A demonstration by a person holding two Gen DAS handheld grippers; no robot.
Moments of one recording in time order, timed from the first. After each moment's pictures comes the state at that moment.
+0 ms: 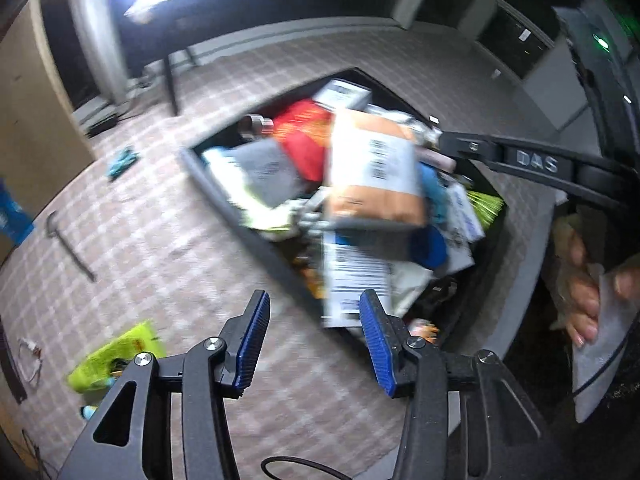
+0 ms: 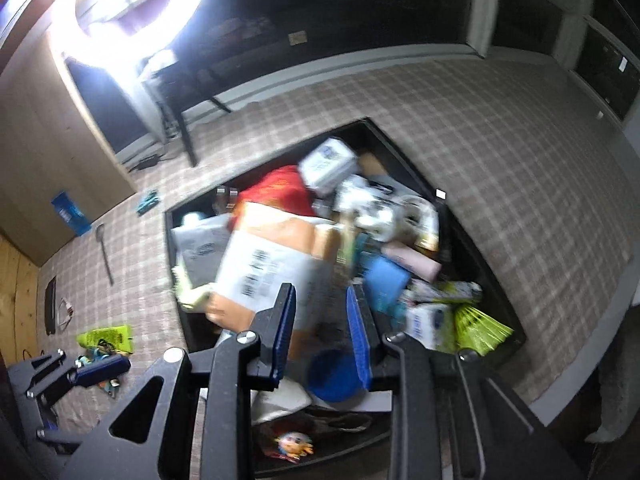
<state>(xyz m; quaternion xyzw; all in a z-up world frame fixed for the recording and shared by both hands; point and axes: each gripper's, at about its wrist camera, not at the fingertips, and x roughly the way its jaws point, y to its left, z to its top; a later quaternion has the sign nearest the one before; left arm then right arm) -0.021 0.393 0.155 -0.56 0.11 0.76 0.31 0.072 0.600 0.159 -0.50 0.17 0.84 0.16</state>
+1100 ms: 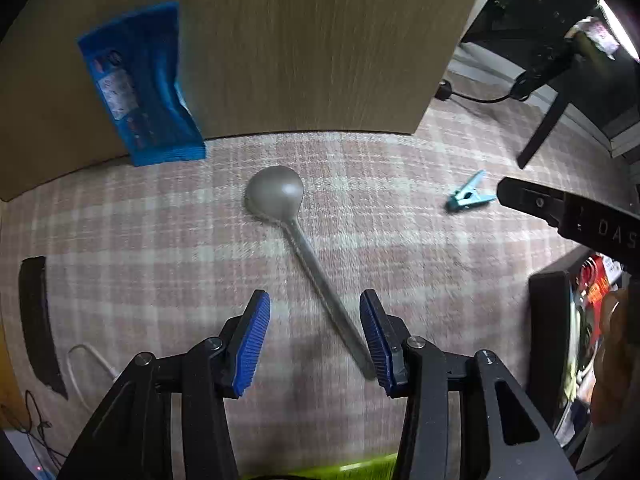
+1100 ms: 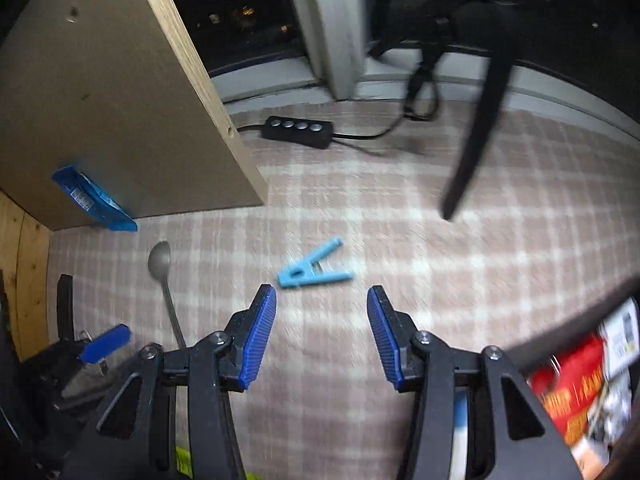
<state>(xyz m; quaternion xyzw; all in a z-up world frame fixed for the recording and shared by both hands) -0.234 0.197 0.039 -0.64 -0.02 0.77 0.05 -0.236 0.417 0.061 -0.60 0.10 0.79 -0.01</state>
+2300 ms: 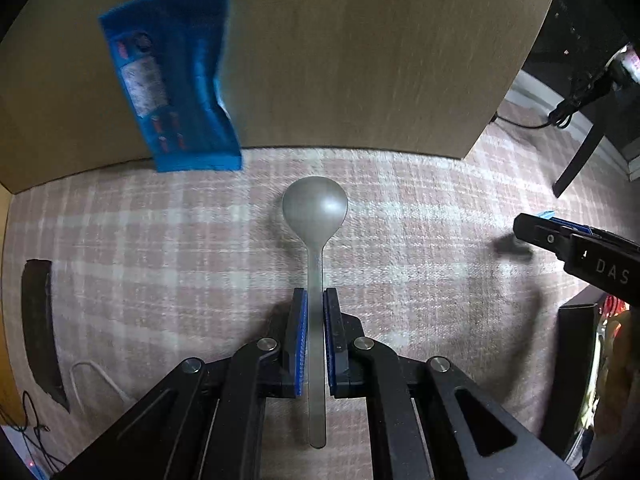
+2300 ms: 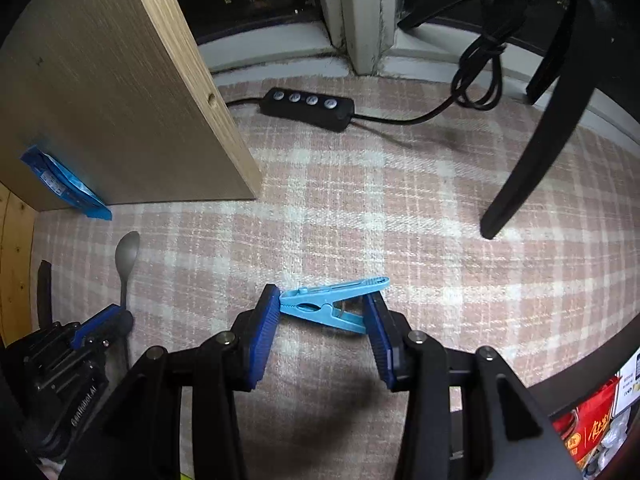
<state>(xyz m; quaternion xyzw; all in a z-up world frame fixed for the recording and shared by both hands) -0.212 0.209 0.029 -0.62 -0.03 0.79 0.01 -0.255 0.406 0.019 -0.62 0.07 0.78 -0.02</state>
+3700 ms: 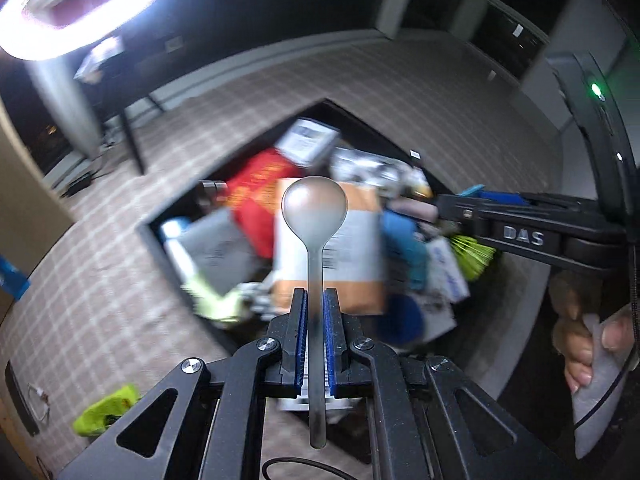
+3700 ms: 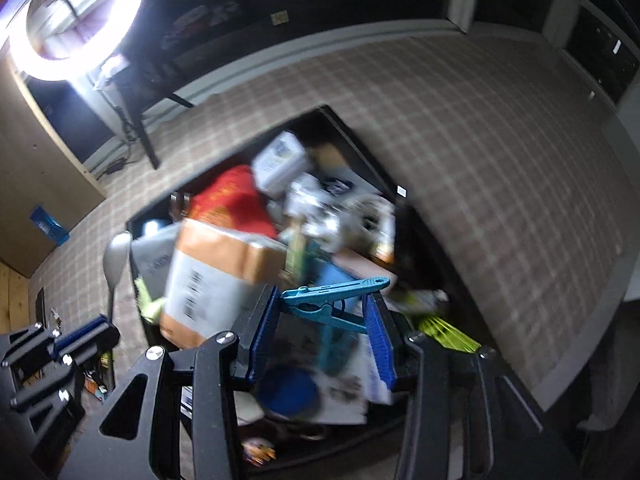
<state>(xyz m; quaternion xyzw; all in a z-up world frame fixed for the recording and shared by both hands) -0.003 0.522 0.167 -0.54 0.14 0.76 0.33 0.071 0.665 0.145 -0.54 0.19 0.80 0.19</state>
